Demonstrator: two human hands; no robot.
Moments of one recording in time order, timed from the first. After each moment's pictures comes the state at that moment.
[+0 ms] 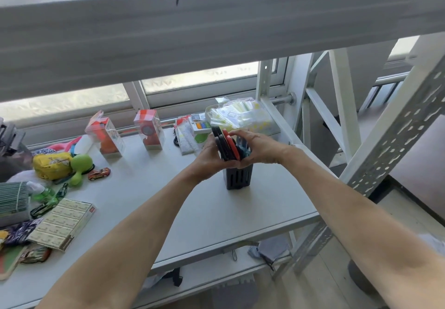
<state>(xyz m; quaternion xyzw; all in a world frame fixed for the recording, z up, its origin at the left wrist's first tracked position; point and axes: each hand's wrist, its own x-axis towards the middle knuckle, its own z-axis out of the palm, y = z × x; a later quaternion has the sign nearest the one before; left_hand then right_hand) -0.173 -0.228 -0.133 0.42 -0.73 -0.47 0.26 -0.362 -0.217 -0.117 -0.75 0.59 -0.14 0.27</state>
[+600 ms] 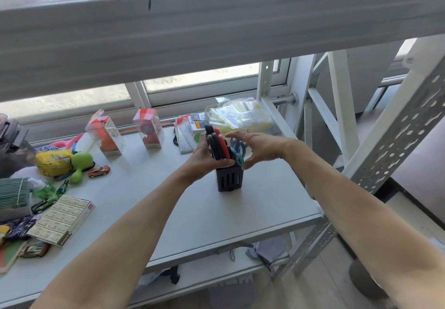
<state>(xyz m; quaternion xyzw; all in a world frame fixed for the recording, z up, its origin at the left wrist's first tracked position) -0.167 -0.230 -0.139 0.44 -0.71 -0.48 0.28 -0.375 -0.220 -0.102 -0.77 0.57 -0.04 0.28</state>
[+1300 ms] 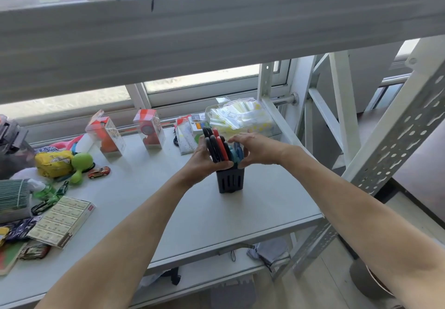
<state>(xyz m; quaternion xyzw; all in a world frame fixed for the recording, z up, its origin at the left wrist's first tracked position) -0.163 -0.228 -0.141 0.44 -0.70 -0.48 0.28 -0.361 -0.218 -0.106 -0.79 0.57 -0.07 0.21</state>
